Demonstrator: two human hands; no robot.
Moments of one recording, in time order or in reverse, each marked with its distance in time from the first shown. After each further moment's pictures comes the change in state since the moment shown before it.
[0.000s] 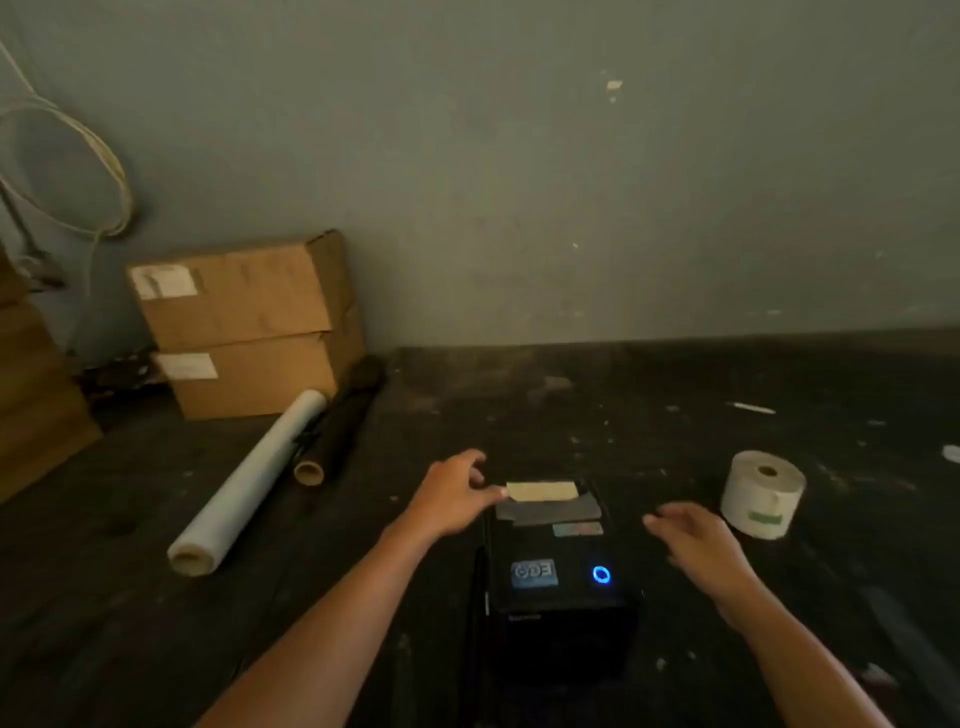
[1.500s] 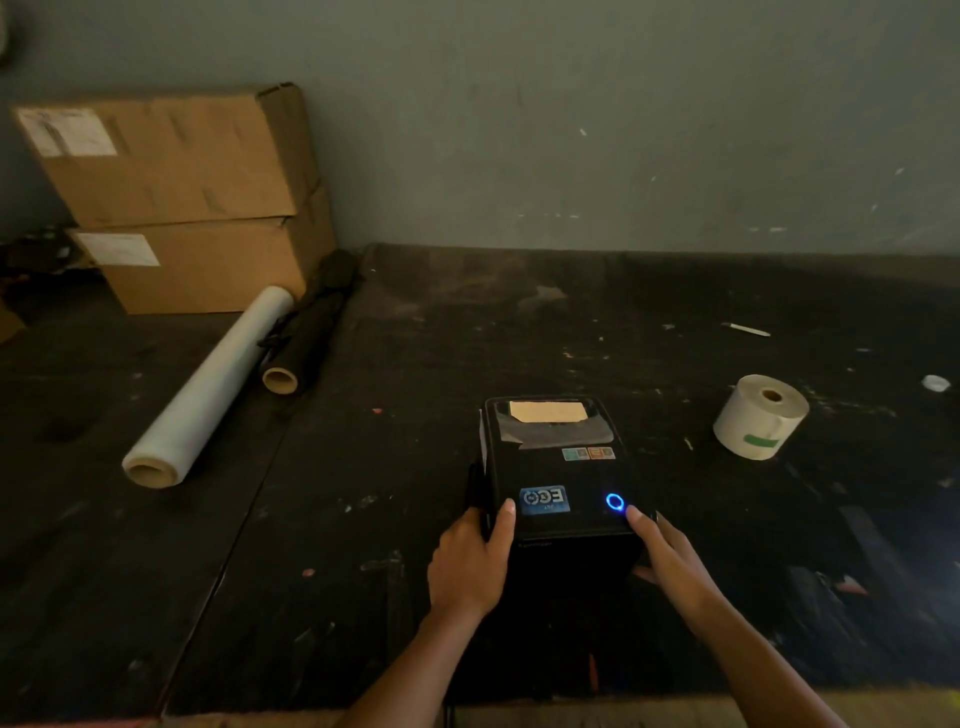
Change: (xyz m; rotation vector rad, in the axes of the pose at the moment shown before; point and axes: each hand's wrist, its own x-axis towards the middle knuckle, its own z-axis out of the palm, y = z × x) left_hand -0.072 -0.076 0.120 -0.216 0.114 -0.212; right_hand -0.015 0.071 0.060 0.275 -0.249 0.205
